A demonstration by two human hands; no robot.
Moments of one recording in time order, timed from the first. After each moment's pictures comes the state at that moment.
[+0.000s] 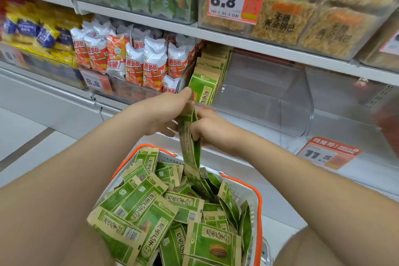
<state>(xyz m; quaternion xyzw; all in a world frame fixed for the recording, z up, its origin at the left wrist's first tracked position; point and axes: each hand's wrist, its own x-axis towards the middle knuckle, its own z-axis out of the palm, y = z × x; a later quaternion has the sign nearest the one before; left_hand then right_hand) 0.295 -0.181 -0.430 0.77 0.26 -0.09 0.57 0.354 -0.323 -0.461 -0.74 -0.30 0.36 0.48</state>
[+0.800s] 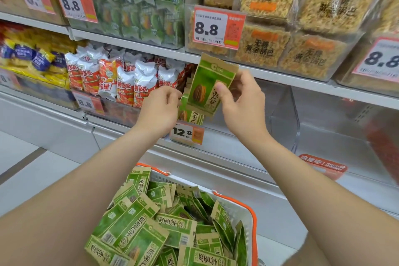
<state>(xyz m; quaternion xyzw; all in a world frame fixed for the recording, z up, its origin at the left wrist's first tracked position) 0.324 -0.183 -0.426 0.84 0.18 0.23 0.45 0.402 -0.362 -0.409 -0.76 -0.30 -0.20 0.54</state>
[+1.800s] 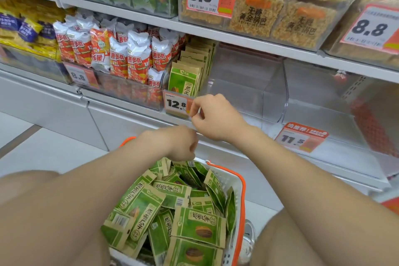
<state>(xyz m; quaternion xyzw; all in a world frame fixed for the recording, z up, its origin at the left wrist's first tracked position) 0.292 -0.236 -0.487 0.97 -0.04 -0.21 0.08 0.357 -0.366 -0.444 -0.90 -0.38 0.02 0.19</state>
